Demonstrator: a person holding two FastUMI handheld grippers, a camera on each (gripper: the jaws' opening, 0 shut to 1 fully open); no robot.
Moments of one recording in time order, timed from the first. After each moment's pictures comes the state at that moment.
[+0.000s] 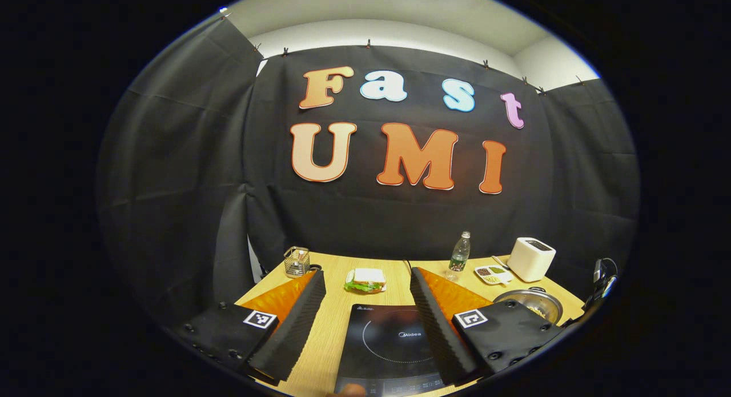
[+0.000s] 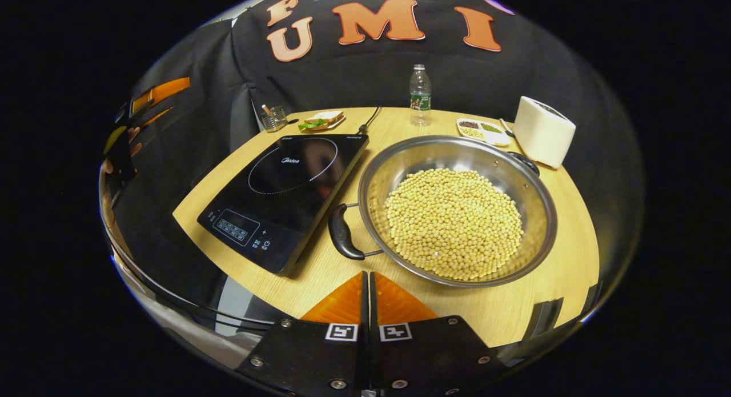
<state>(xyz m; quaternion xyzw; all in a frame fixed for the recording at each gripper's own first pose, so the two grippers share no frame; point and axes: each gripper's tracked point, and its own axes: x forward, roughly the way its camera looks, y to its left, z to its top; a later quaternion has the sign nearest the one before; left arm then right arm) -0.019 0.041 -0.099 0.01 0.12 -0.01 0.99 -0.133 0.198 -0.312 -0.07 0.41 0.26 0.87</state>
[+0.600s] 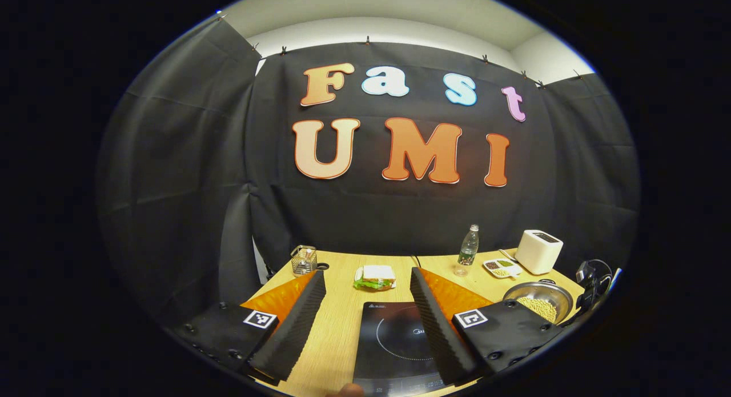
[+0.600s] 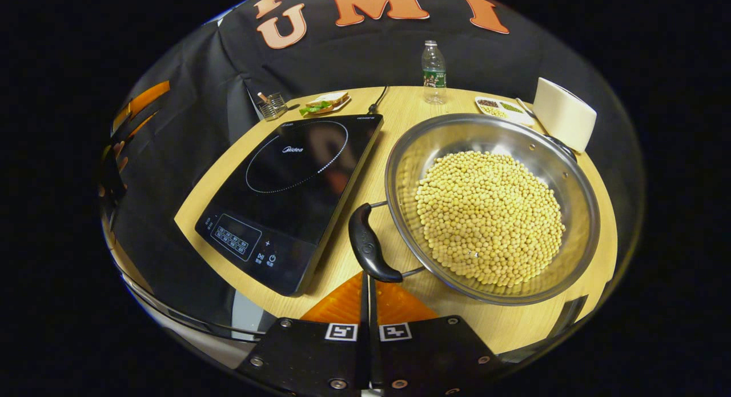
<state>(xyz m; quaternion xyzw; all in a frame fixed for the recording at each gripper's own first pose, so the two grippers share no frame) -0.014 0.063 -0.102 0.02 0.12 -0.01 0.99 -0.124 0.243 -0.335 -0.04 0.45 0.26 0.85</state>
